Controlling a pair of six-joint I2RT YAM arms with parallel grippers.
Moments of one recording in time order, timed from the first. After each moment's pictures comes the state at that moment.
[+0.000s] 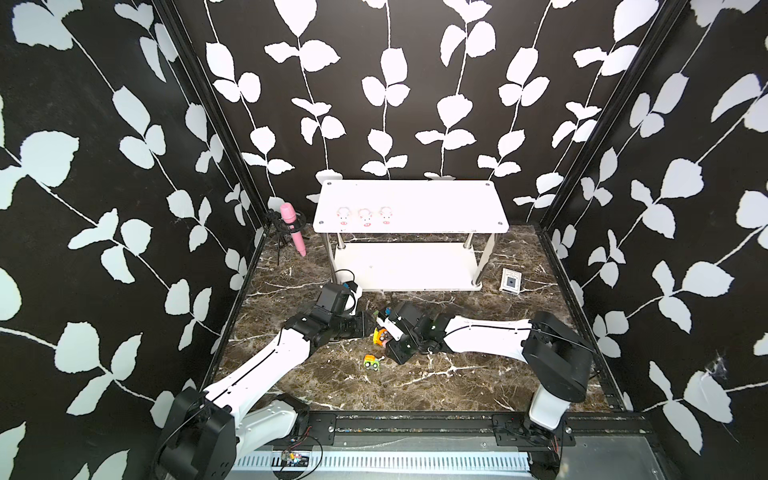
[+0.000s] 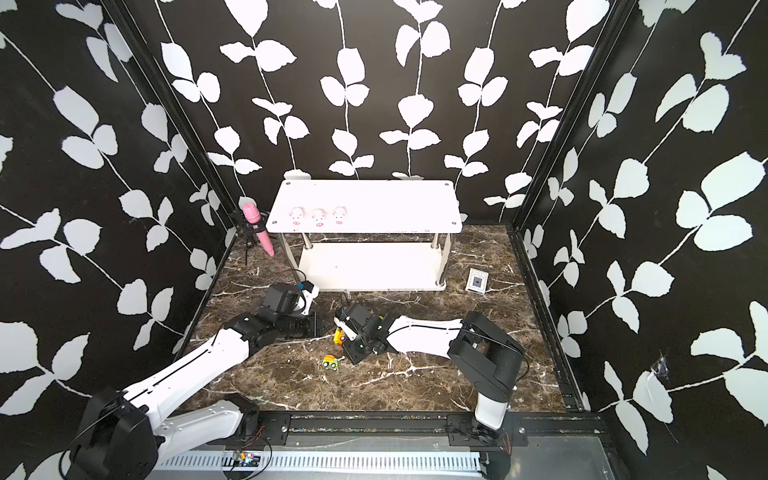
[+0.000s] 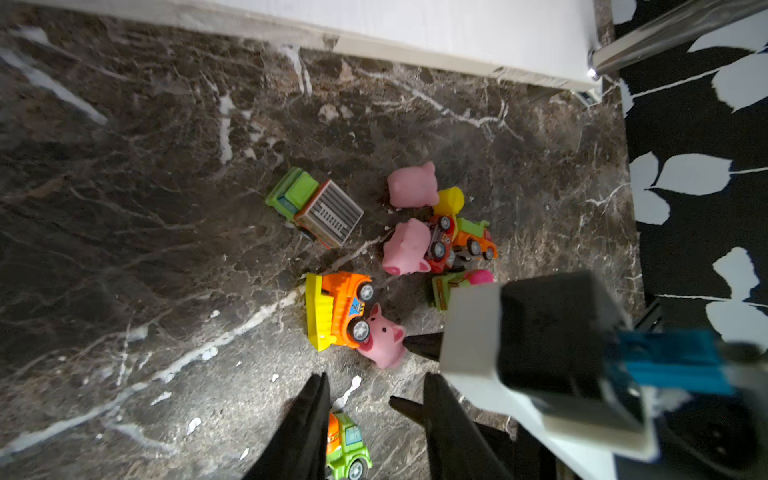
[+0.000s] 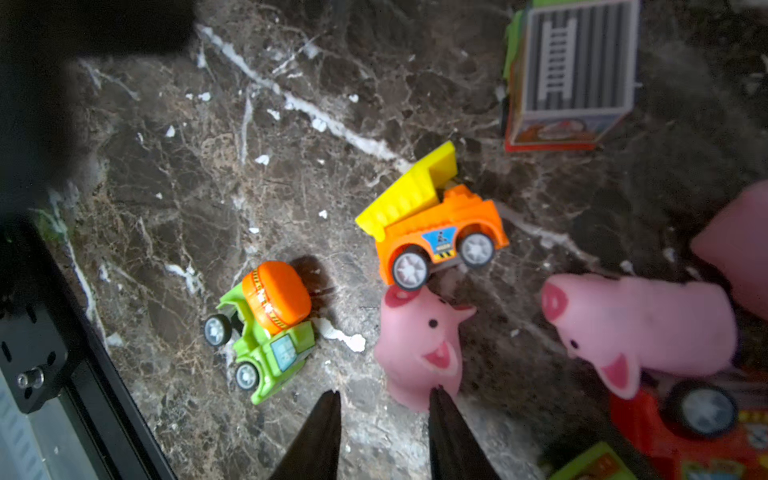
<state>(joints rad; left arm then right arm) -0.54 1.12 0.66 -0.44 0.34 -0.52 1.04 1.76 1.04 -0.31 -0.22 0.30</state>
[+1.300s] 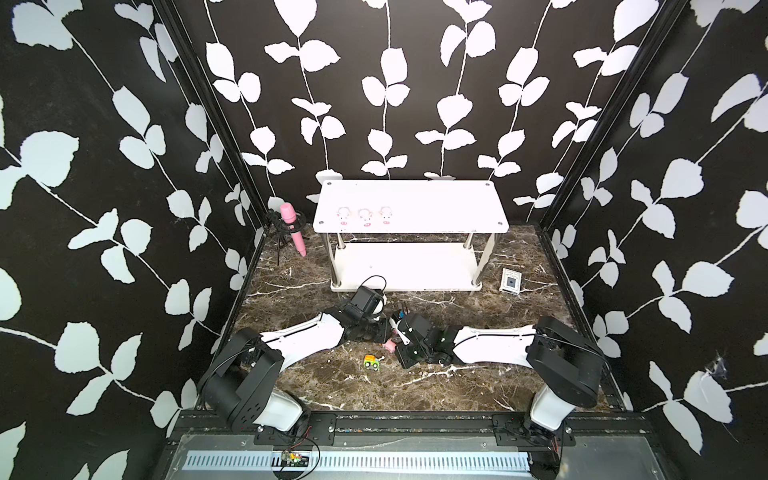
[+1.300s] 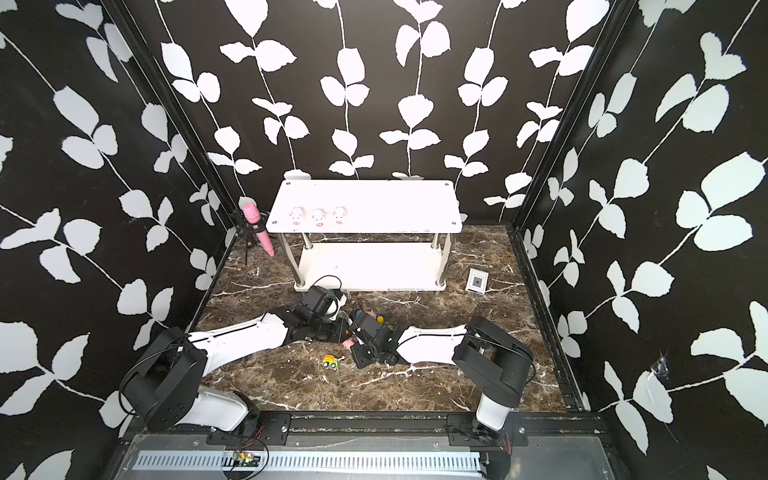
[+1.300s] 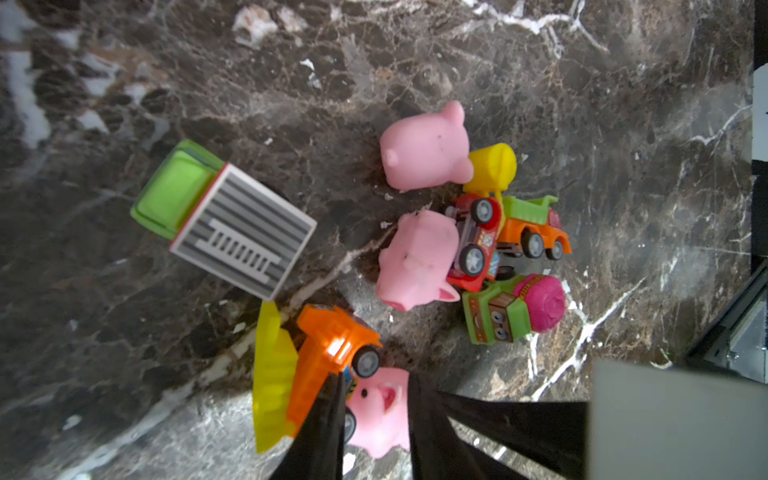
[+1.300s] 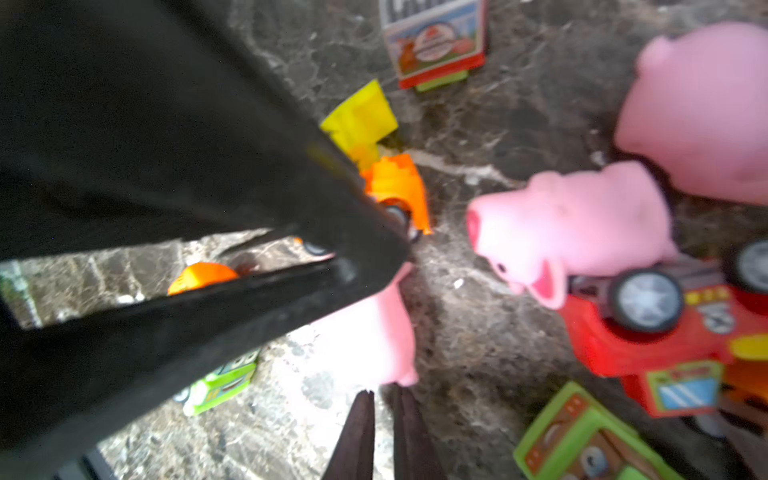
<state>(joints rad) -0.69 1.44 0.72 -0.30 0.26 -0.51 1.05 1.71 0.87 -0.14 -0.09 0.50</state>
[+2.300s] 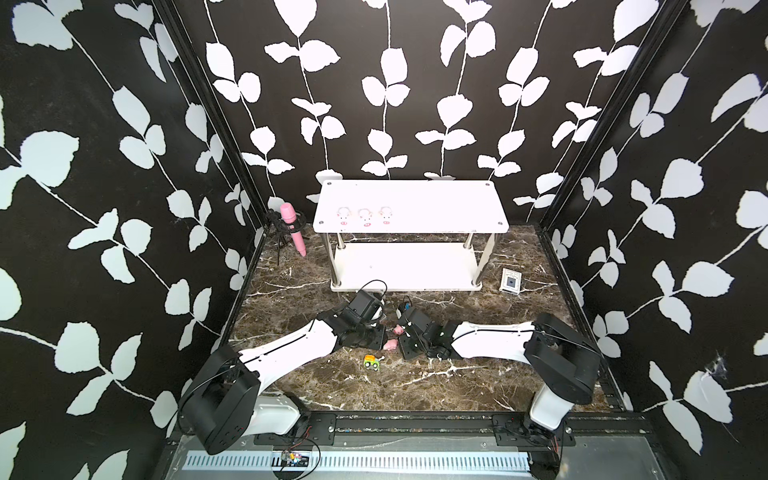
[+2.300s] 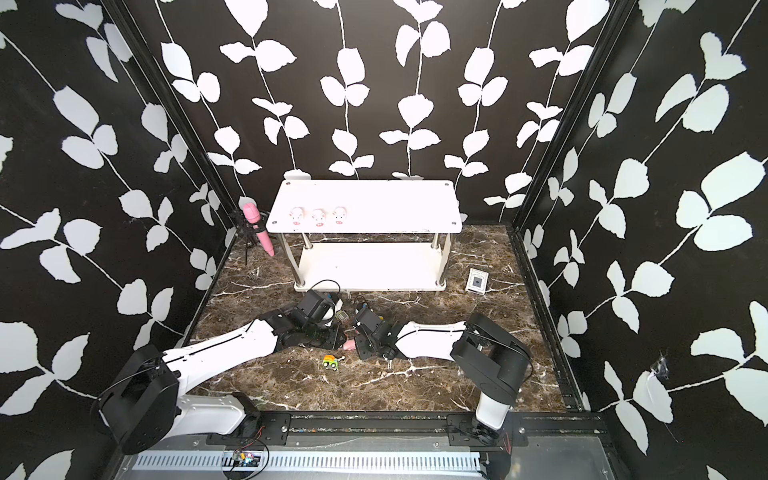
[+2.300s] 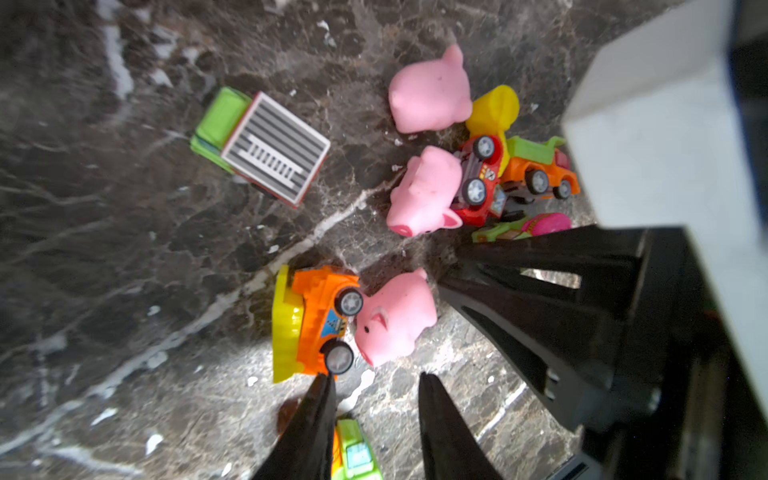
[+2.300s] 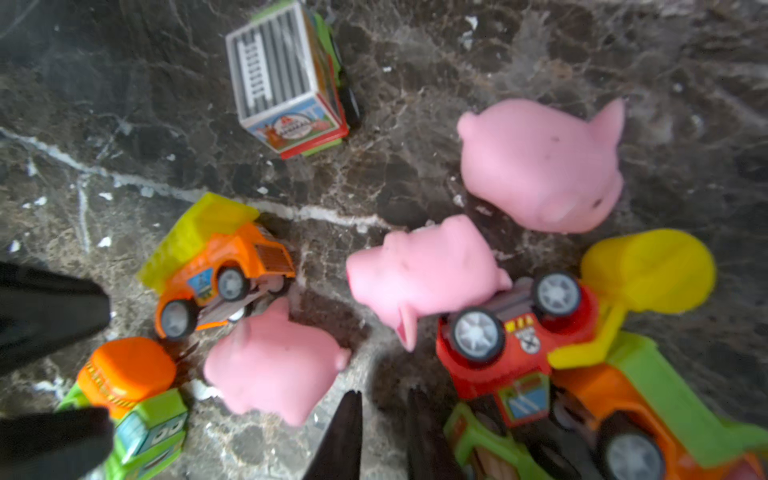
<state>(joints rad) -0.75 1.30 0.73 -0.49 0.16 -0.48 1.02 1.70 0.90 -0.19 0.03 0.55</state>
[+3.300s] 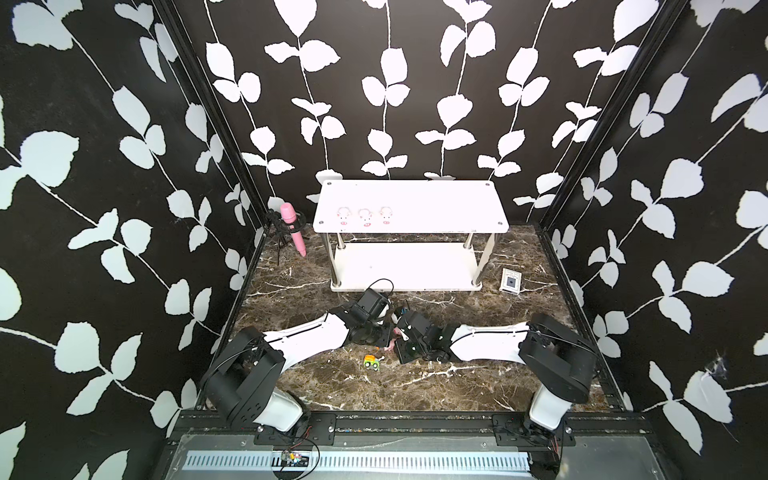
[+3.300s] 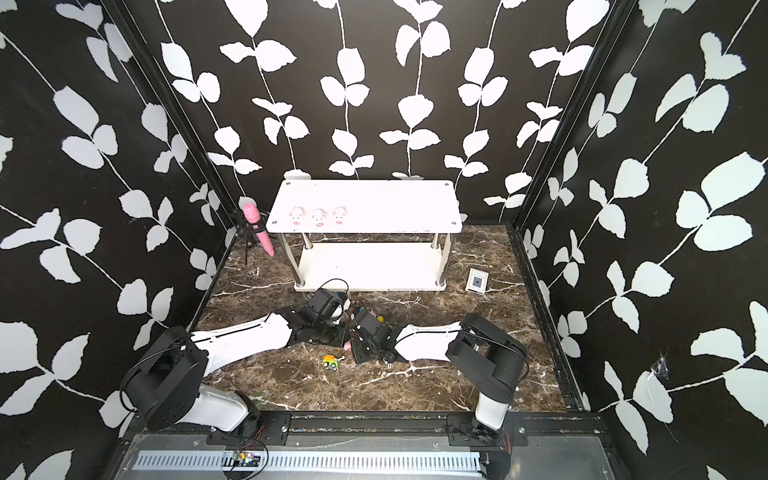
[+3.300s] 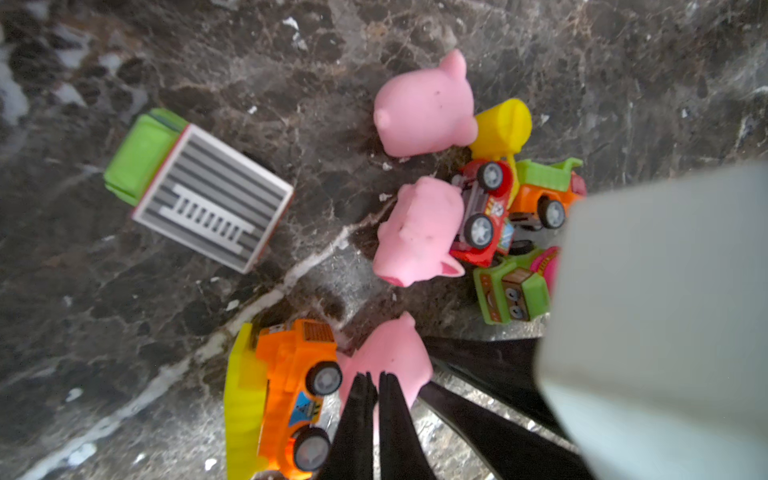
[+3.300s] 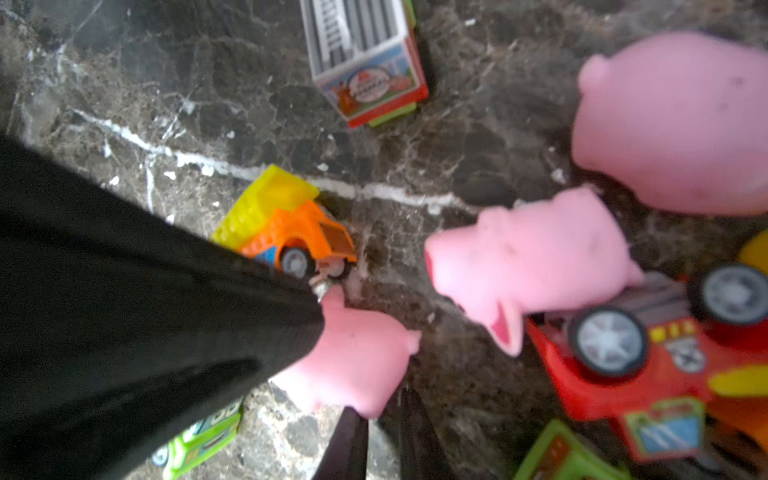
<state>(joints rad) -0.75 1.45 0.75 -0.38 0.20 -0.48 1.03 1.75 0.89 -0.10 -0.07 0.59</state>
